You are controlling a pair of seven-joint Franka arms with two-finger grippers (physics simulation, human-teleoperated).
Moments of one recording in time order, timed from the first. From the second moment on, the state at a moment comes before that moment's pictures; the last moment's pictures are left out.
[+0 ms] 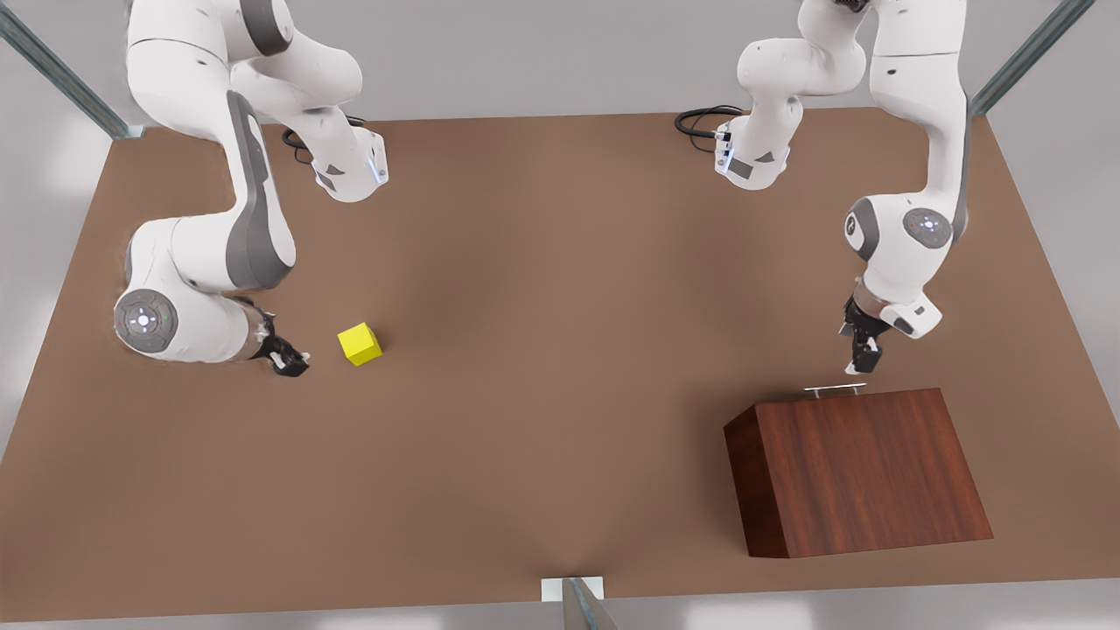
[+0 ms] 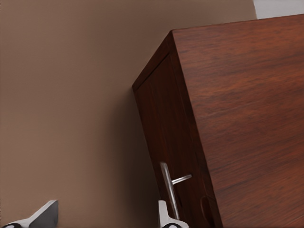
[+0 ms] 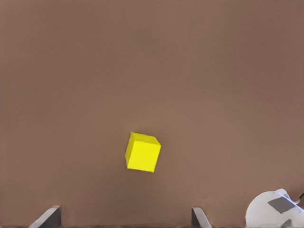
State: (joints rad) left arm -0.06 0.10 0.11 -2.33 0.02 2.73 -1.34; right arm 0.17 0.29 -0.03 -1.53 0.03 1.54 1.04
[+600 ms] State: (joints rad) left arm -0.05 0.16 0.11 -2.35 0.02 2.88 -1.34; right arm 0.19 0.13 0.02 -2.16 0.10 2.24 1.16
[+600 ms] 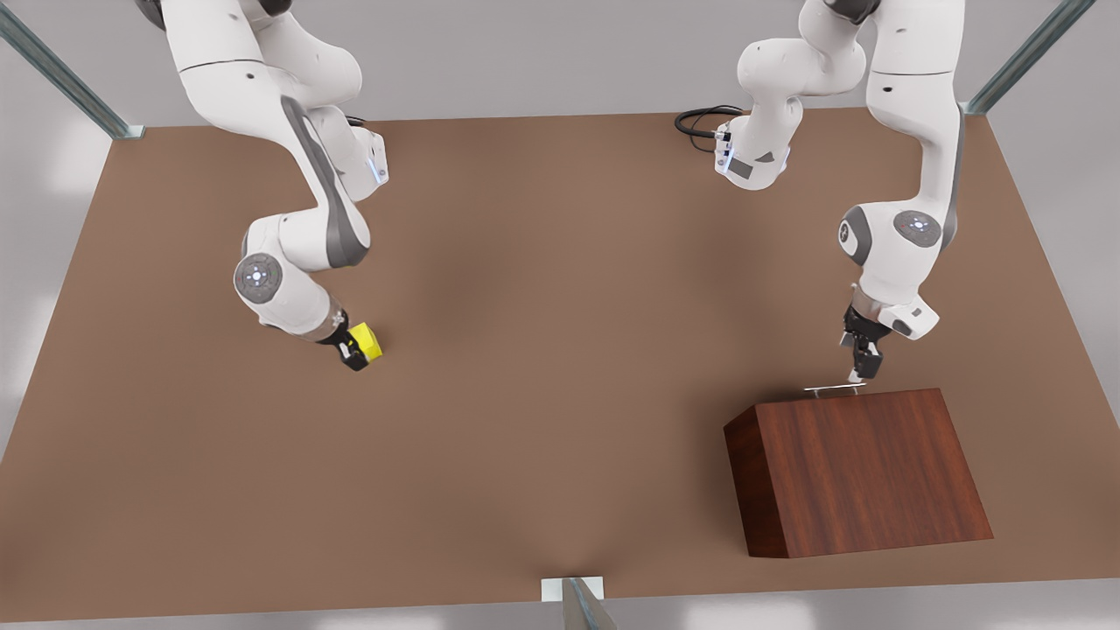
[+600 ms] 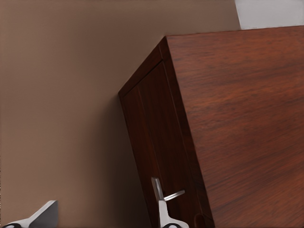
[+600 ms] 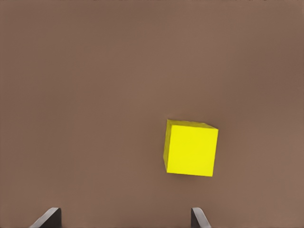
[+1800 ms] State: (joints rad) left arm -0.07 0.19 0.10 -2.34 0.02 2.89 -1.33; right arm 0.12 0.23 0.03 -2.40 0.10 2.56 1.04
